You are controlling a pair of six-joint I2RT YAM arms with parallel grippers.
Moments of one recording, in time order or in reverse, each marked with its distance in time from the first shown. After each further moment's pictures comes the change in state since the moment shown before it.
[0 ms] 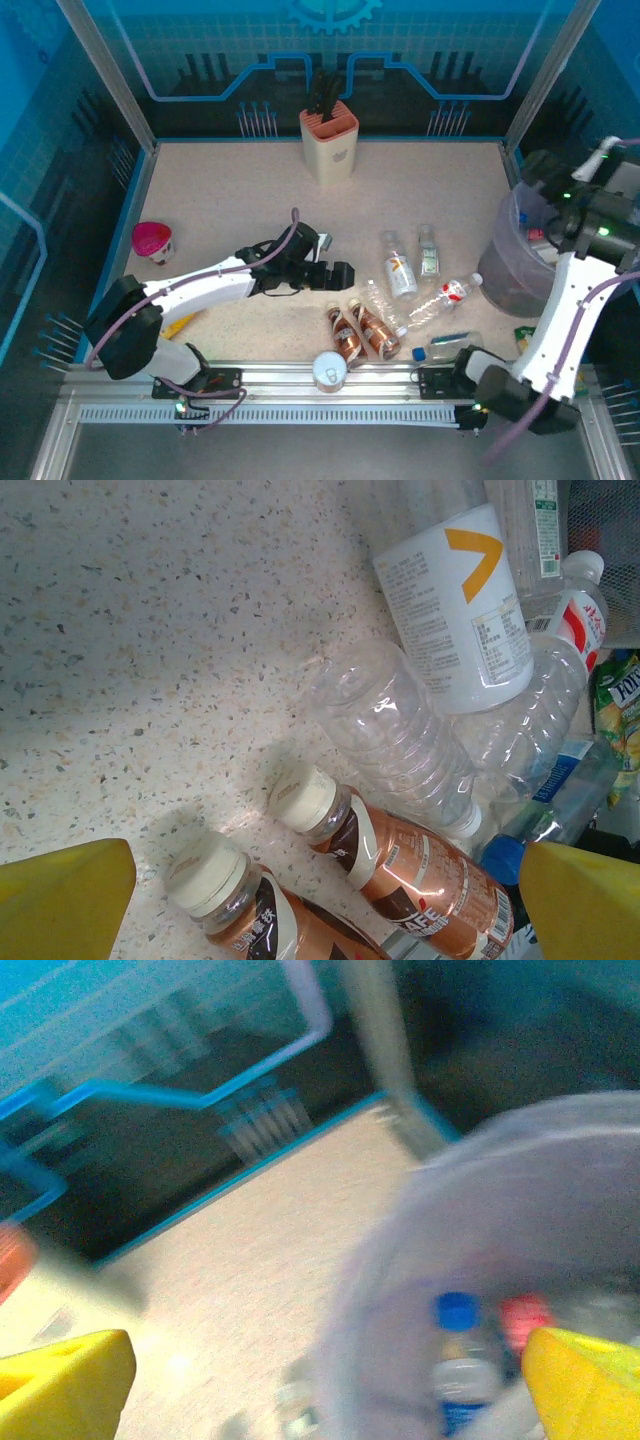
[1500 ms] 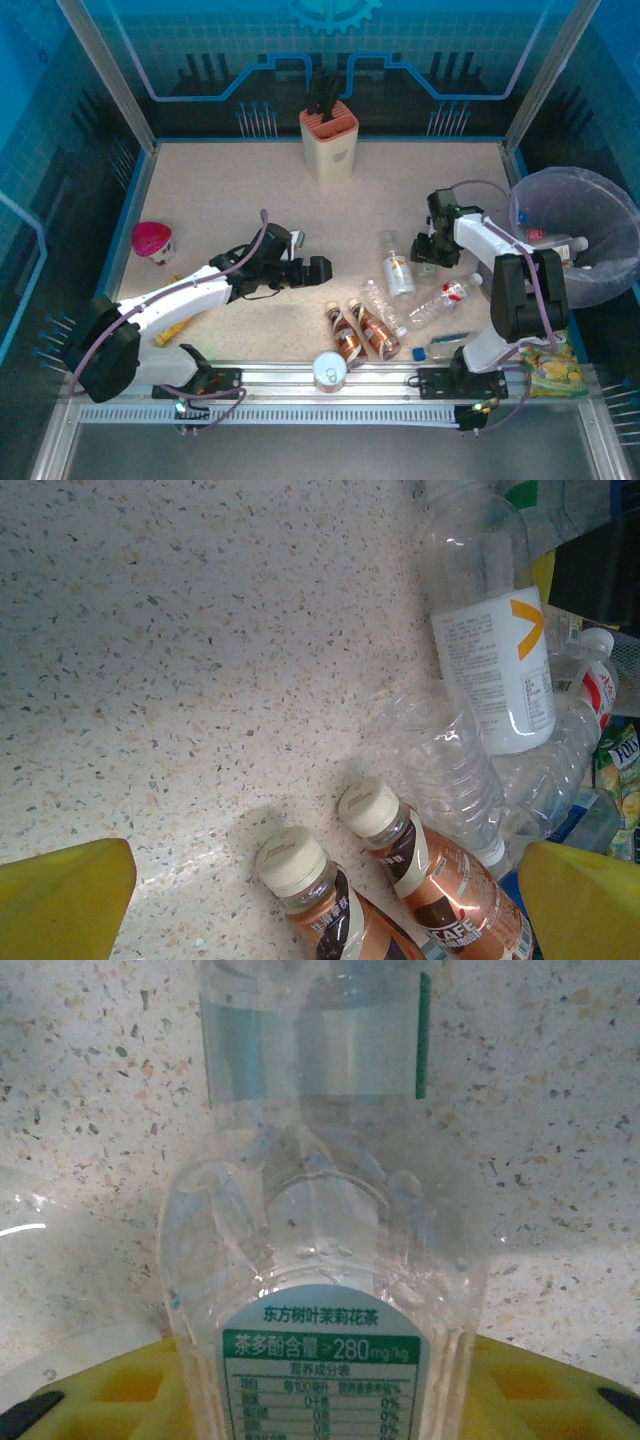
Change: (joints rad) left arm 0.111 -0.150 -0.145 0.034 -0.009 -0.042; right arm 0.517 0.507 -0.597 0.232 0.133 0.042
